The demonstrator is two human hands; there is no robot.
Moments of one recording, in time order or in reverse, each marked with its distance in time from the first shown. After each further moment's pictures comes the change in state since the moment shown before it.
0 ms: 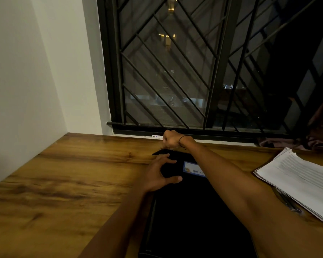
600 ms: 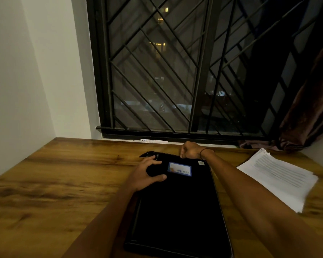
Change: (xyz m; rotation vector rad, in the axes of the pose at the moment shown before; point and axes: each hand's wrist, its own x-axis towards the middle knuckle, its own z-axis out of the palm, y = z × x) left_hand -0.005 0.004 -0.002 -0.026 -0.009 -0.002; right_hand -0.093 0.107 -0.013 0.137 0.006 0.186
